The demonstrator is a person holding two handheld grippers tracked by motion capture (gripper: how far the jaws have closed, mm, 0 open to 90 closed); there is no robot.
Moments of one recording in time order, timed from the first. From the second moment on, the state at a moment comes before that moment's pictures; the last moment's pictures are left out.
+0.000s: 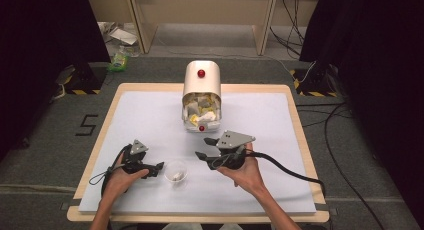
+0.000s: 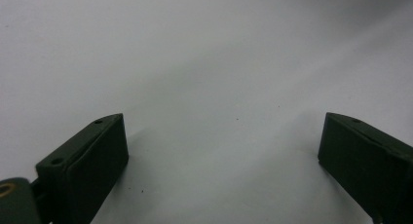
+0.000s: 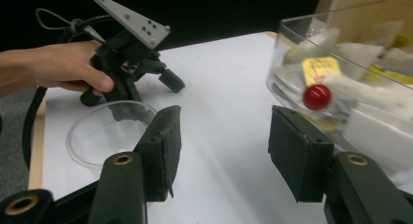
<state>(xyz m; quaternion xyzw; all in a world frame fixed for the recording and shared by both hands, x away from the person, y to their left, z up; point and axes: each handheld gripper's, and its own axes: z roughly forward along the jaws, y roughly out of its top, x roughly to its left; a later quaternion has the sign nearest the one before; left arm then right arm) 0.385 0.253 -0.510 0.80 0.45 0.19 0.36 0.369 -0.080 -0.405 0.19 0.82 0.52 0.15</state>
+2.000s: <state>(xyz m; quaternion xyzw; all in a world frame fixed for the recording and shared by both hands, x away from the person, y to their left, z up) 0.385 0.253 -0.510 0.80 0.45 0.19 0.36 0.368 -0.200 -0.465 0.36 0.80 0.45 0.17</state>
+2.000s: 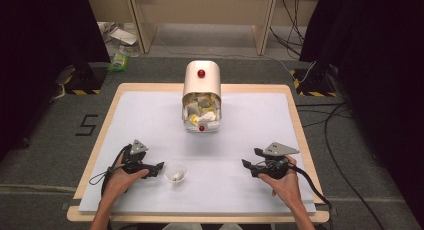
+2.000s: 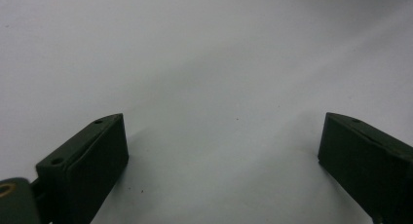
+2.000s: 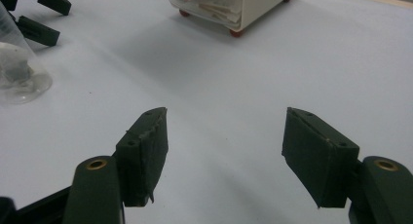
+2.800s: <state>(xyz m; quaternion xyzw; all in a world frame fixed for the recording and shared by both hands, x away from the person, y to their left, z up) 0.385 0.253 -0.510 0.80 0.45 0.19 0.36 0.357 -0.211 -0.478 0.37 0.81 0.42 0.16</state>
